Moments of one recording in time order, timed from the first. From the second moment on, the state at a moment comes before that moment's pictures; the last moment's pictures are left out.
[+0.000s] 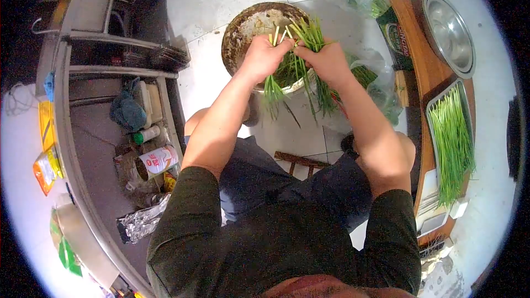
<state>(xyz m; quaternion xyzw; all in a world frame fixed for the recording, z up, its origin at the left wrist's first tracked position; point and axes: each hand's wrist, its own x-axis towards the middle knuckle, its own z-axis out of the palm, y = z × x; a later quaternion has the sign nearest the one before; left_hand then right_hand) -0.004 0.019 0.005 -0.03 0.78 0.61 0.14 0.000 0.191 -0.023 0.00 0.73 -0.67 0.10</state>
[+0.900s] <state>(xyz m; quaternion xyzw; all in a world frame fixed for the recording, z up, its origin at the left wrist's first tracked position) -0.002 0.022 0.003 -0.05 0.72 0.68 0.14 0.002 0.192 -0.021 0.02 0.71 -0.68 0.16</state>
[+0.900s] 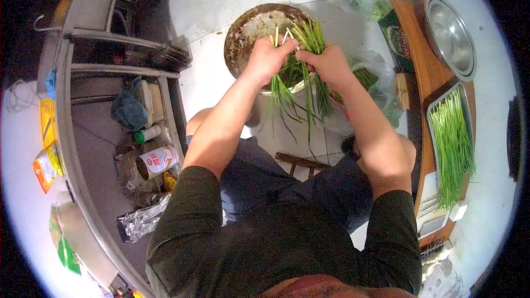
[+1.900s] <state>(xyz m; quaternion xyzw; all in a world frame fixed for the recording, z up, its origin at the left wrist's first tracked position) 0.005 0.025 0.023 -0.02 0.70 0.70 0.16 0.006 0.196 0.003 0.04 0.58 -0.77 0.27</state>
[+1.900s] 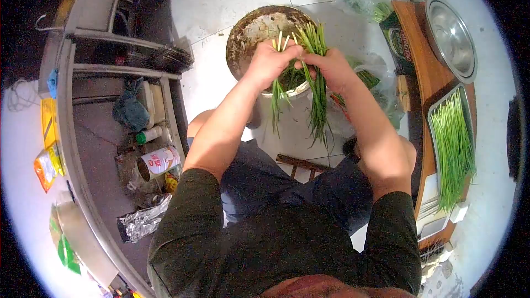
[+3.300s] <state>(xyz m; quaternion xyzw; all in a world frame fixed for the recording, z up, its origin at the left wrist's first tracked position) -0.008 0.006 0.003 -0.14 0.77 0.61 0.12 0.004 0.196 -0.004 0.03 0.60 -0.75 0.27</state>
